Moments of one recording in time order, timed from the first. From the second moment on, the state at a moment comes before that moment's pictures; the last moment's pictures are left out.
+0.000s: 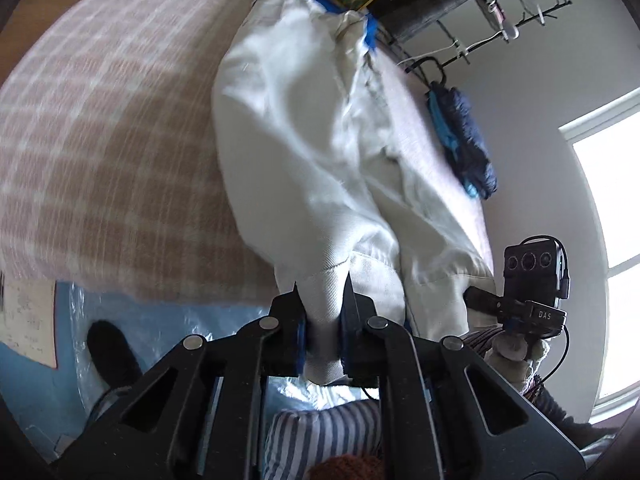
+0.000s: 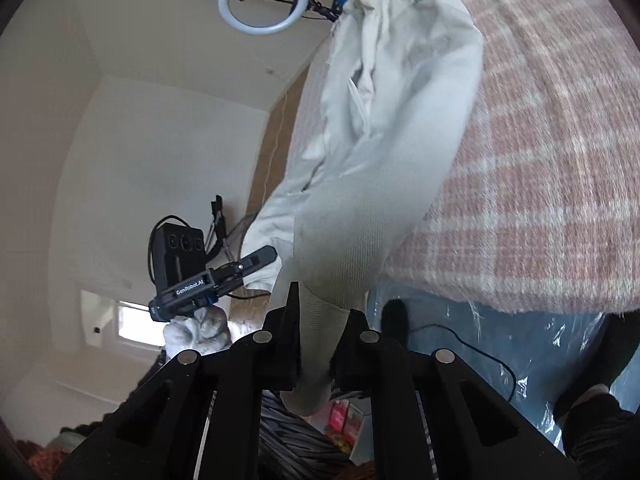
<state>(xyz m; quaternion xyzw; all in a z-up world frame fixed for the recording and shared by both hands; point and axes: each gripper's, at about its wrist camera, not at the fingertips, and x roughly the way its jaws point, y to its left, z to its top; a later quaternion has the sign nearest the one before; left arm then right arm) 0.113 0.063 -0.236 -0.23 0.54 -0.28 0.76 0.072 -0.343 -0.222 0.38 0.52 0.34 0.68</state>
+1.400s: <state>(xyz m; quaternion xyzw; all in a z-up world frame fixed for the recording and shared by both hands) 0.480 -0.006 -0.262 -0.26 0.48 -0.23 0.80 0.424 -0.400 -0.279 0.50 0.52 0.21 0.66</state>
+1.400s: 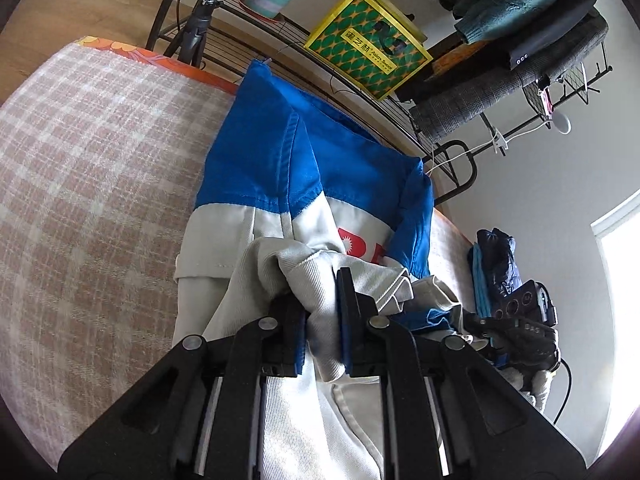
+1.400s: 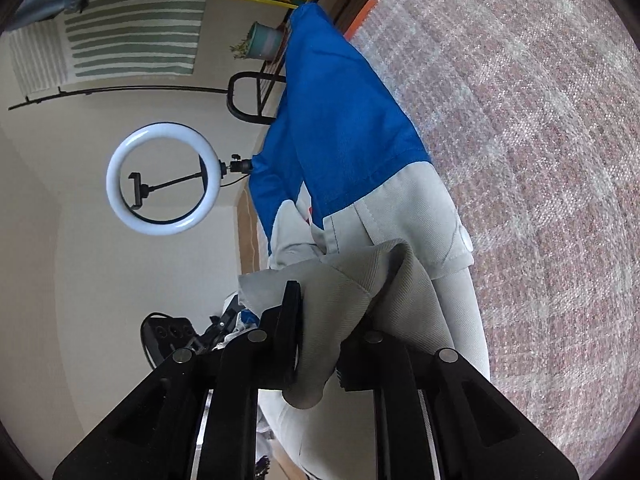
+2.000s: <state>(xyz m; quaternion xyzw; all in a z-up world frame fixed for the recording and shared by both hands) 0.514 0.017 -0.228 -0.33 0.46 -0.24 0.79 0.400 -0.433 -0.228 0.29 0.49 0.21 0.79</state>
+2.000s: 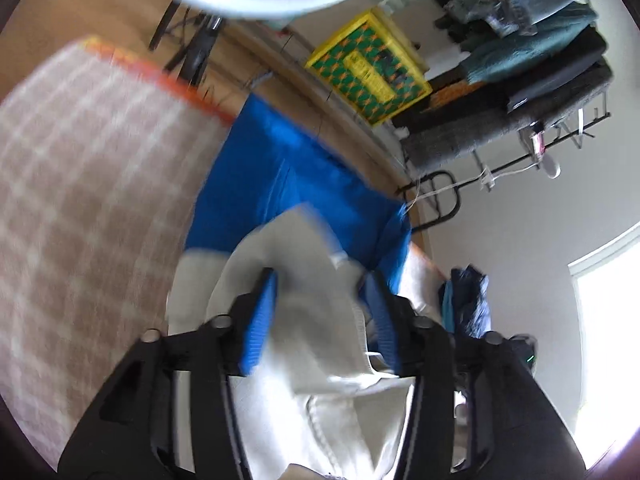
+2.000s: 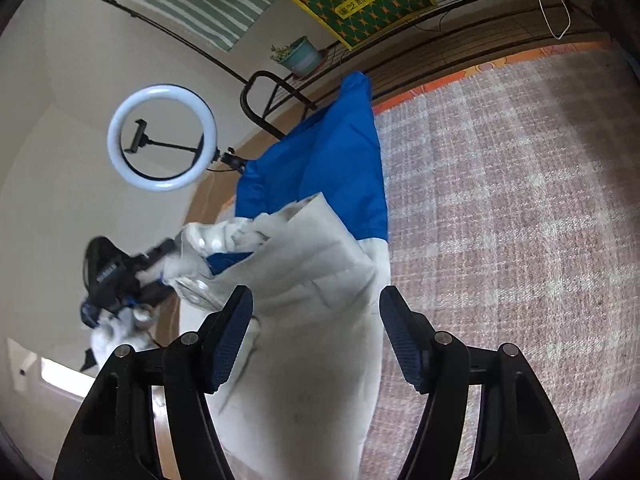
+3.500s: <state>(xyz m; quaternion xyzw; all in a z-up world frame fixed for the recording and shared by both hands) 0.582 -0.031 -0.164 -0.06 0.35 -0.25 0.90 0.497 -0.393 -0.143 0.11 0.36 0.19 0.90</state>
